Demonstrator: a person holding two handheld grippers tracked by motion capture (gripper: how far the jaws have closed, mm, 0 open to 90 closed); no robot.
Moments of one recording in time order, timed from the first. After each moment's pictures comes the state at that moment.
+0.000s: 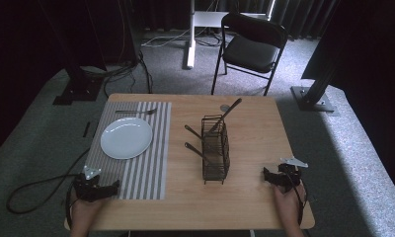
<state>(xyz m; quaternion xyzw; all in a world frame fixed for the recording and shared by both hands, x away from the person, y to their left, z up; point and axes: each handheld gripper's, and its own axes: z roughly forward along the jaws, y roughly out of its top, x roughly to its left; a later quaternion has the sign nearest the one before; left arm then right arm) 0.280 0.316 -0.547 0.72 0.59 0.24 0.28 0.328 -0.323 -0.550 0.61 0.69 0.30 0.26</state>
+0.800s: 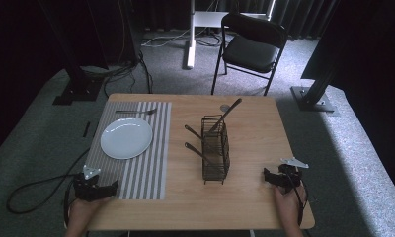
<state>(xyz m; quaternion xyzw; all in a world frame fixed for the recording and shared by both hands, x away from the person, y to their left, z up) 0.281 0.319 -0.544 0.72 0.58 0.23 0.28 0.326 -0.323 -0.550 0.61 0.69 0.30 0.26</state>
